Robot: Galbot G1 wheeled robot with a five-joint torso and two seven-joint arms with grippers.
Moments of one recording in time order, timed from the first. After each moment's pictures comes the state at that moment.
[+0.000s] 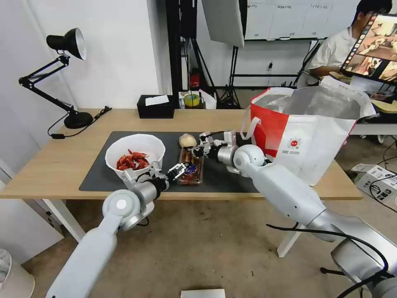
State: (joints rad) left arm 0.94 -1.13 -0.23 -1.85 -1.60 0.46 -0.41; right arm -0.27 1.18 -0.34 1.22 1.00 -0.45 -0.29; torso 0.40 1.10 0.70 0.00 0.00
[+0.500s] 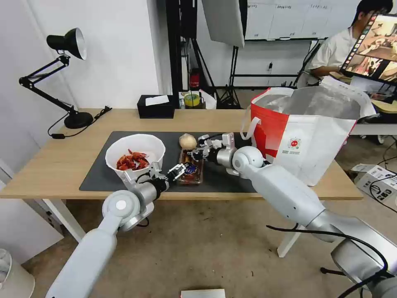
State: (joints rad) left arm 0.95 -1.13 -0.23 -1.86 -1.61 0.46 -0.41; right arm -0.27 1.17 -0.36 1.22 0.99 -0.46 -0.28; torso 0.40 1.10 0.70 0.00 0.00
